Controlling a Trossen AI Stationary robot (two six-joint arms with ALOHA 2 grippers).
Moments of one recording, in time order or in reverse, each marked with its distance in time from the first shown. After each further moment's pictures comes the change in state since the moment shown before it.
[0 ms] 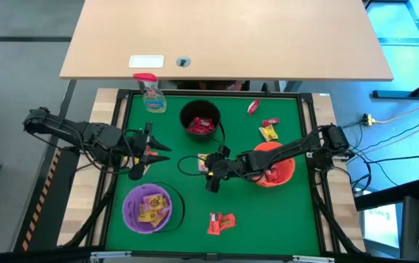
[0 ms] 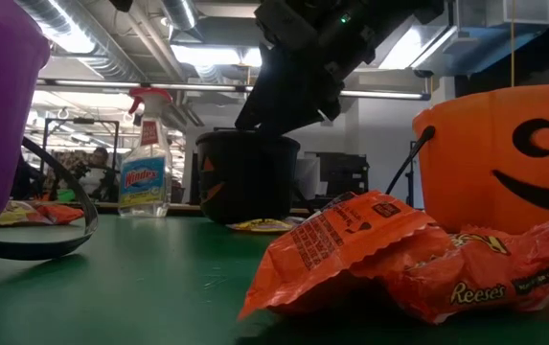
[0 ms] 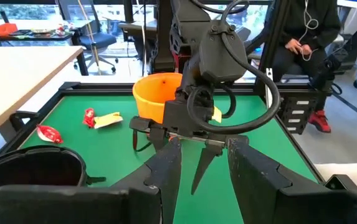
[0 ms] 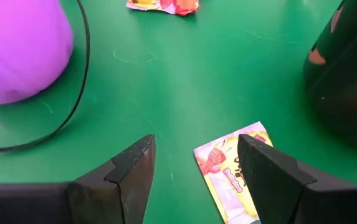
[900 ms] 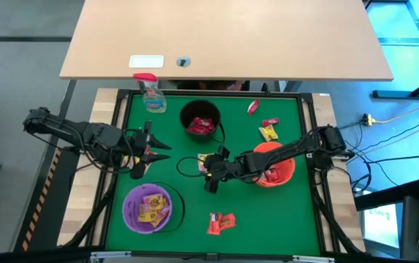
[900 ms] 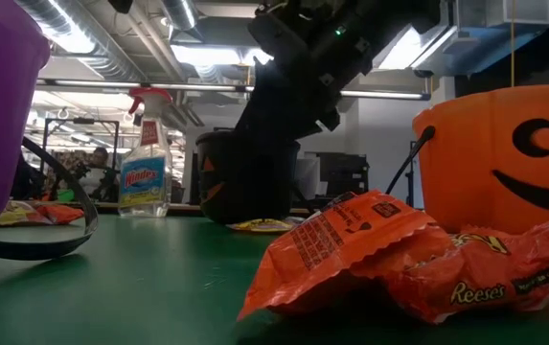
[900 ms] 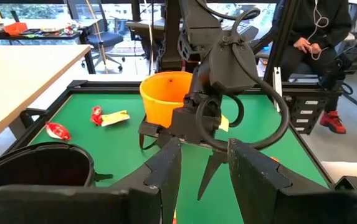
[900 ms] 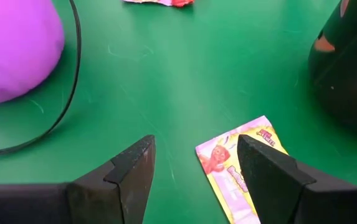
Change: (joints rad) left arm 0.000 0.000 0.000 -0.006 -0.030 -0.001; right arm 0.000 0.034 0.000 0.020 0.009 0.028
